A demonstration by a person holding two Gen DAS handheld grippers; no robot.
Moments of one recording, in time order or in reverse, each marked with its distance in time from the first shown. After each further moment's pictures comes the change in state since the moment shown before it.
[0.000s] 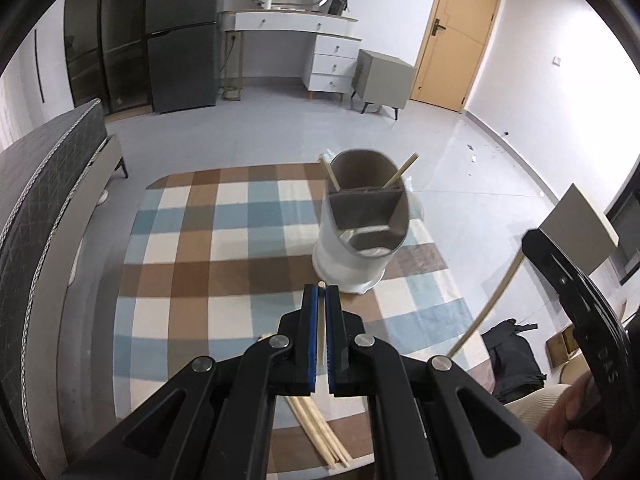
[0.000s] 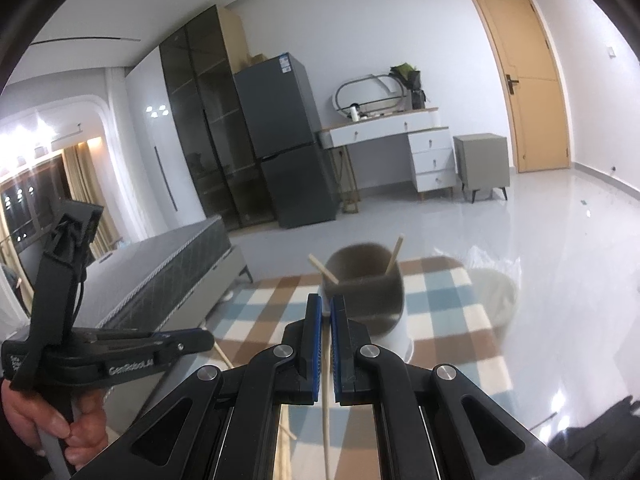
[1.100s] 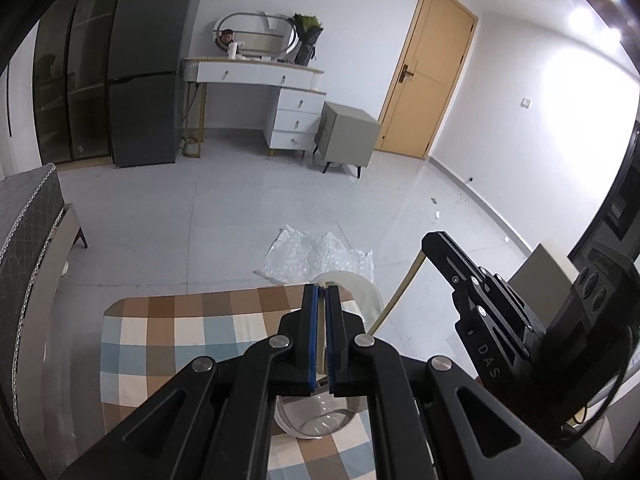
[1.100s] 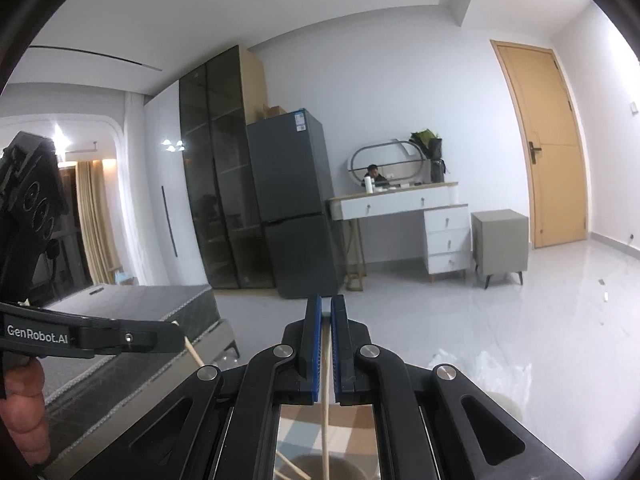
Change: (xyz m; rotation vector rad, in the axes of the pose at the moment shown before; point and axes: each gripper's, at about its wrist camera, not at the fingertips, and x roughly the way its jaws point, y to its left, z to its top) left arm 0.025 -0.009 0.167 0.015 -0.132 -0.128; right arm 0.107 -0.018 0.132 -0.110 -0.203 0.039
